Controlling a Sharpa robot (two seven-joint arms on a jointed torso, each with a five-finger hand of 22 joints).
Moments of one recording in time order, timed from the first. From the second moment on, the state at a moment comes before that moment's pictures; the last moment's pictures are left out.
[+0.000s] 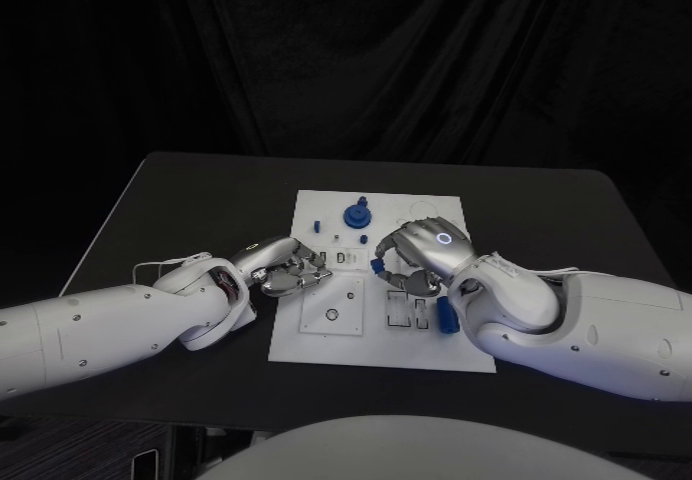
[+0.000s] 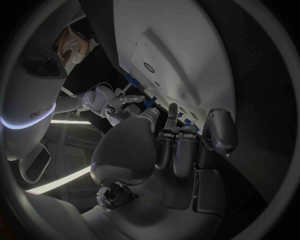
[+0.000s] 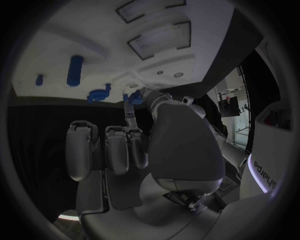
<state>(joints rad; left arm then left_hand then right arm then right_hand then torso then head) 1.09 -0.94 -0.21 1.58 -1.19 -0.43 0.16 1.25 0.05 0.14 0.28 0.29 0.92 0.11 0.10 0.68 1.47 0.03 1.57 1.31 1.47 -0.03 1.57 1.31 0.07 1.37 0.08 1.21 1.31 1.16 -0.74 -0.24 1.71 -1.91 -0.55 -0.40 1.36 -0.20 0.40 0.20 0.24 1.08 0.09 0.15 0.33 1.47 -0.01 1.54 1.31 1.47 -0.07 1.52 1.31 0.02 1.47 0.04 1.46 1.31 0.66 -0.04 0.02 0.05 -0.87</state>
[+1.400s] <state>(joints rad) 1.09 -0.94 -0.21 1.58 -1.19 -0.43 0.15 1.26 0.06 0.14 0.28 0.30 0.93 0.11 0.10 0.67 1.47 0.03 1.57 1.31 1.47 -0.03 1.57 1.31 0.07 1.37 0.08 1.20 1.31 1.23 -0.90 -0.24 1.80 -0.67 -0.78 0.34 1.36 -0.21 0.41 0.24 0.20 1.10 0.10 0.17 0.33 1.47 -0.03 1.56 1.31 1.47 -0.09 1.54 1.31 0.02 1.46 0.02 1.48 1.31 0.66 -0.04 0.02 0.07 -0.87</state>
